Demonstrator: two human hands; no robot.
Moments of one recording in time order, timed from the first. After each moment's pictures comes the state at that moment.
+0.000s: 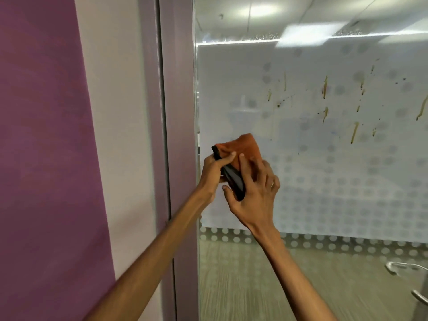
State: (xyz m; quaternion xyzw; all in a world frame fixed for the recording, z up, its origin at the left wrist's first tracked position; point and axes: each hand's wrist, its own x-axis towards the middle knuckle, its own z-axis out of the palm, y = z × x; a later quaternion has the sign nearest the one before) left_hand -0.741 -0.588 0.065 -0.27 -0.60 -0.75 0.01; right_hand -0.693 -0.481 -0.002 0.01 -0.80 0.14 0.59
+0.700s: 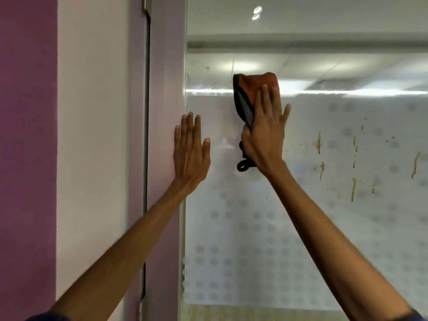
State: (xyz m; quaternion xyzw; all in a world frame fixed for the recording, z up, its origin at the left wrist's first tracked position) left_hand -0.865 -0.574 0.196 -0.30 -0.70 -0.31 0.57; right_hand -0.760 -0.431 0.250 -0.05 -0.75 0.02 0.65
